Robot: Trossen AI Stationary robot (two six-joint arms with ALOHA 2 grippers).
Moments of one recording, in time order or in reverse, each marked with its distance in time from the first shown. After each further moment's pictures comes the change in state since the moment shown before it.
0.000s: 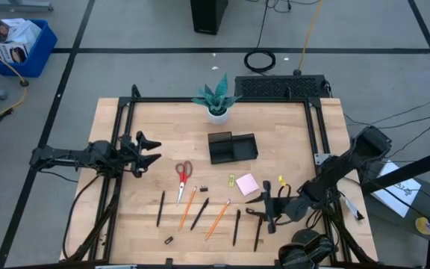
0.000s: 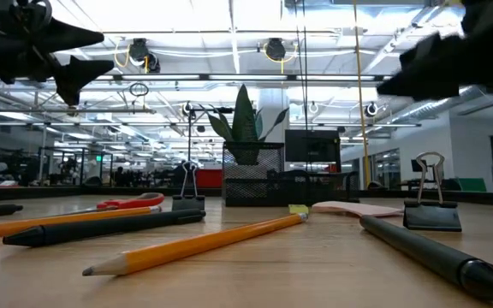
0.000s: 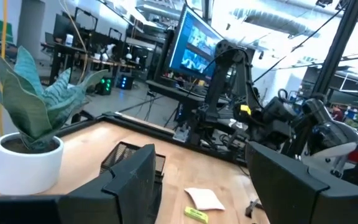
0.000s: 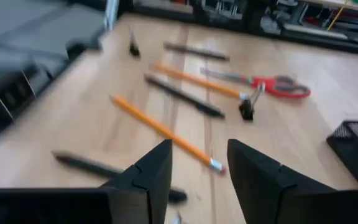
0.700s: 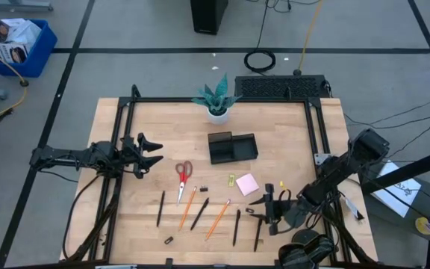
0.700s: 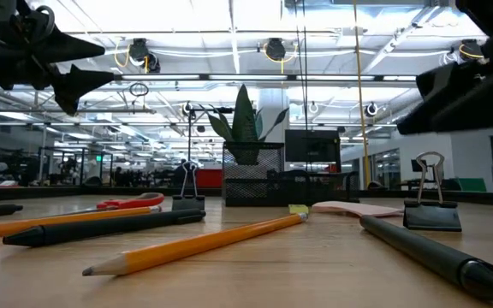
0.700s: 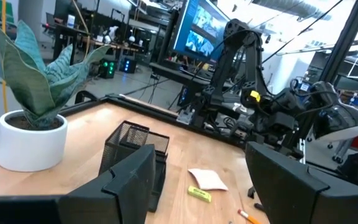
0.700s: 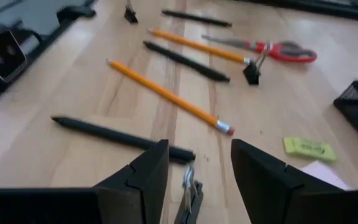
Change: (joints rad) left arm 0.000 0.000 0.000 -0.077 0.000 -0.026; right arm 0.052 0.045 0.000 -0.092 0.046 0.132
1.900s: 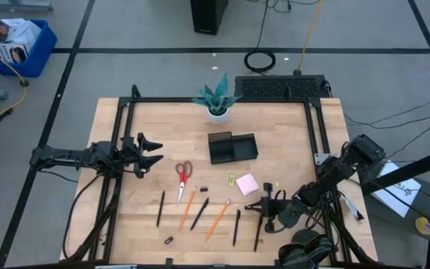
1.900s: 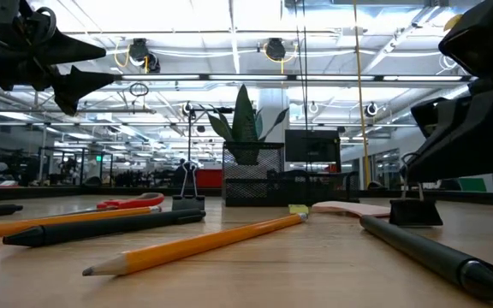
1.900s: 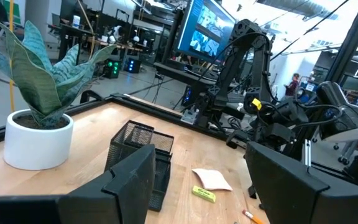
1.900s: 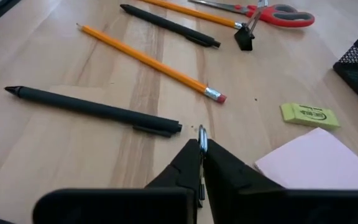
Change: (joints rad) left arm 0.000 0.000 0.000 -0.006 -0.019 0.003; right arm -0.036 0.092 0.000 0.010 0.000 0.060
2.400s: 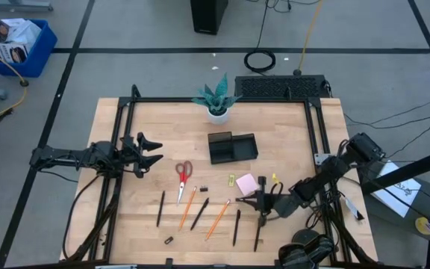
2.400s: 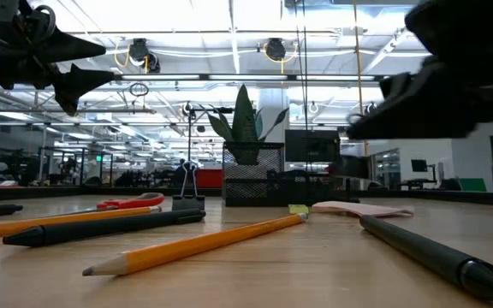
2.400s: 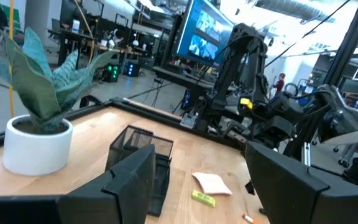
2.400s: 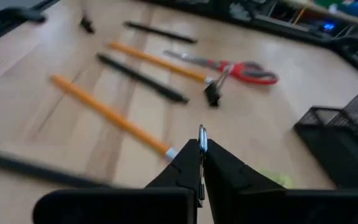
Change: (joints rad) left arm 0.000 0.000 0.000 0.021 0.000 0.010; right arm -0.120 0.000 0.000 0.223 0.000 -0.268
